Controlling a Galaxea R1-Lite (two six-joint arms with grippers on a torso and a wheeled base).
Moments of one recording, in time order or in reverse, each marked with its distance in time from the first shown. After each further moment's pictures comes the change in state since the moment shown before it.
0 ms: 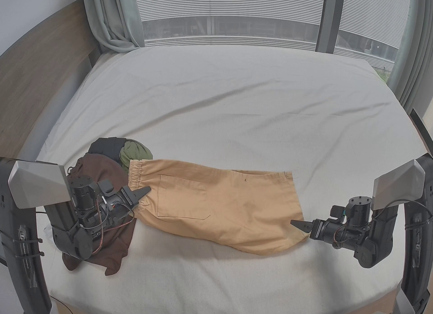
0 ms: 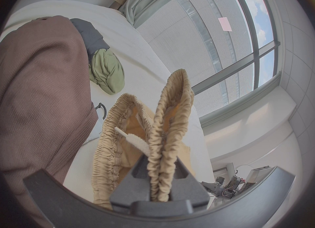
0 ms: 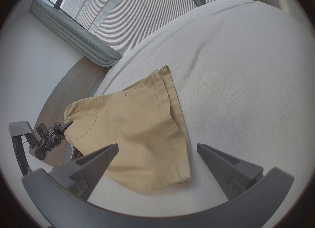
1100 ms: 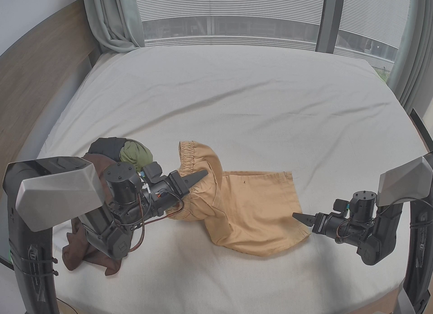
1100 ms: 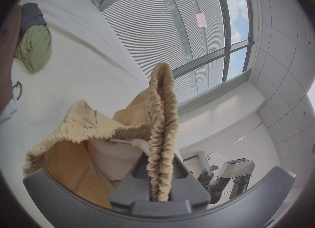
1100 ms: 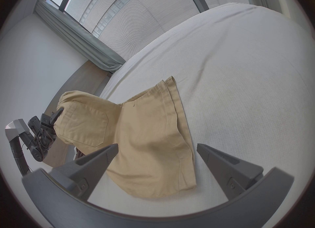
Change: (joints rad) left arm -0.304 -0.016 -0.211 0.003 0.000 -0.122; right arm -0.004 -0.056 0.002 0.000 0.001 0.003
